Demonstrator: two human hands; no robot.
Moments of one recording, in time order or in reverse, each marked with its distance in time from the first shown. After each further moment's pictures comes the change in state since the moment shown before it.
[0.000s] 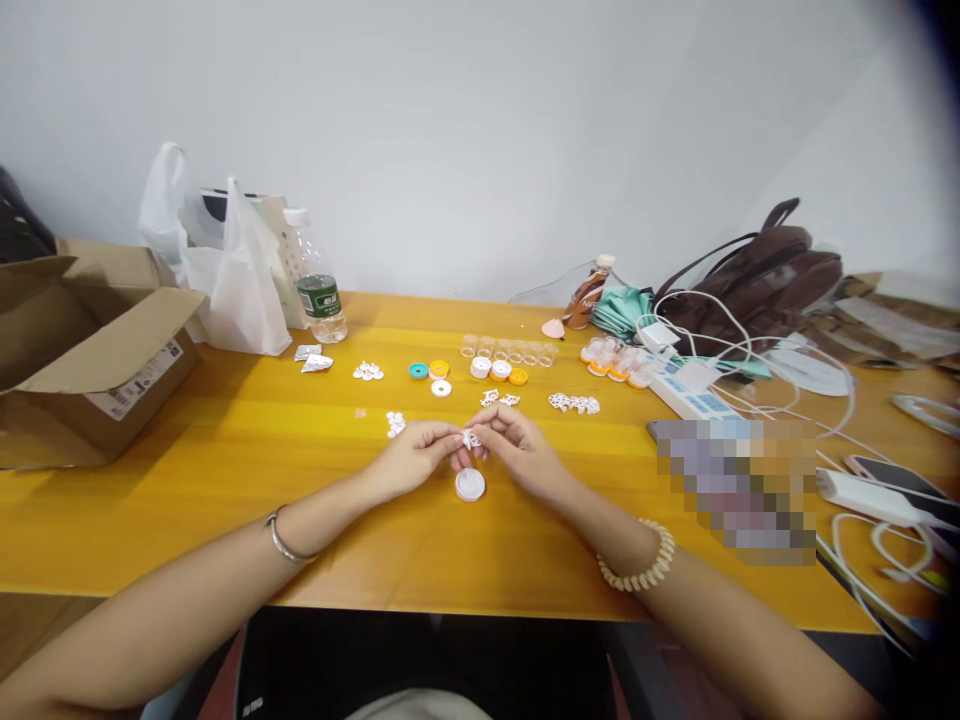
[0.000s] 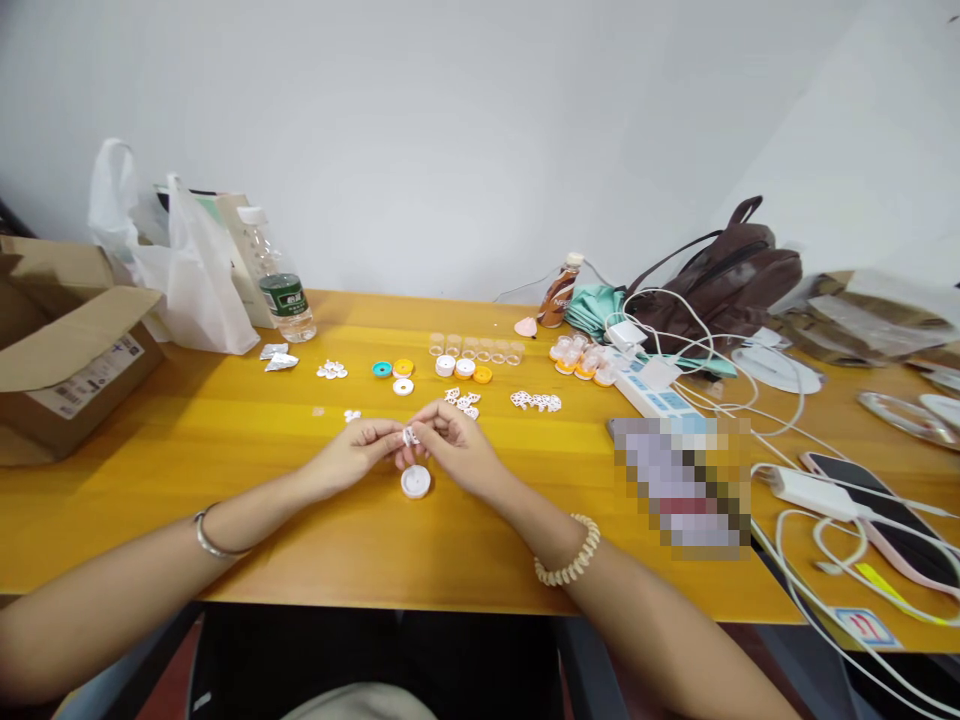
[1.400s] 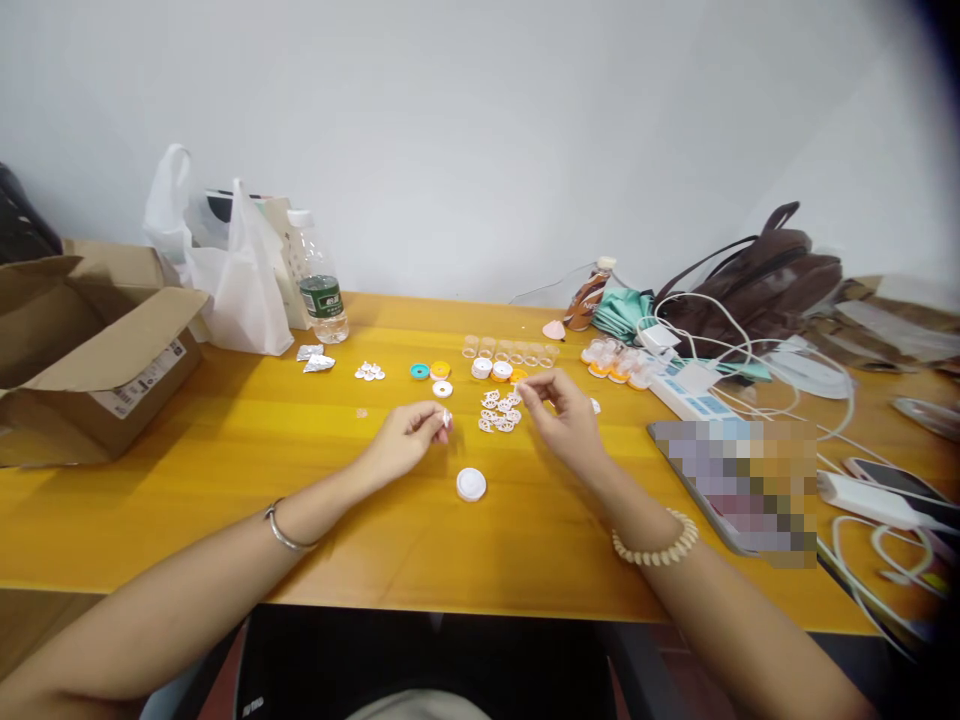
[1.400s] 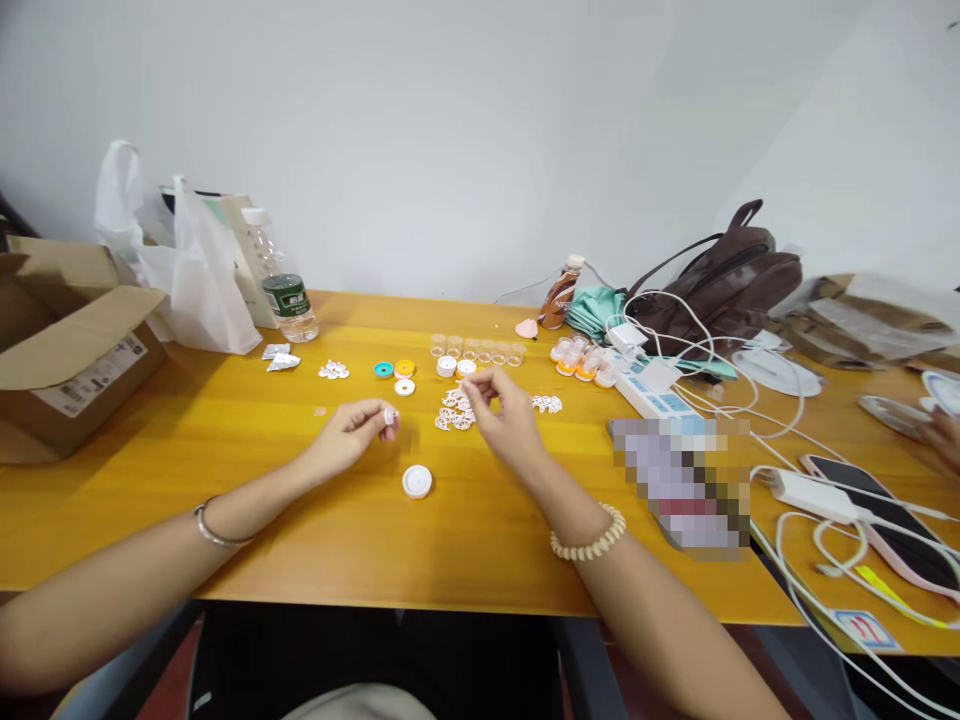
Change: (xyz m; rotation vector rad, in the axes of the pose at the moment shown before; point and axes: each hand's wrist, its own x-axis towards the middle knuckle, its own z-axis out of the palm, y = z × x) left_hand 0.004 -0.001 -0.013 0.269 0.237 0.074; right_hand 0.009 0.002 -0.045 -0.612 0.417 -0.321
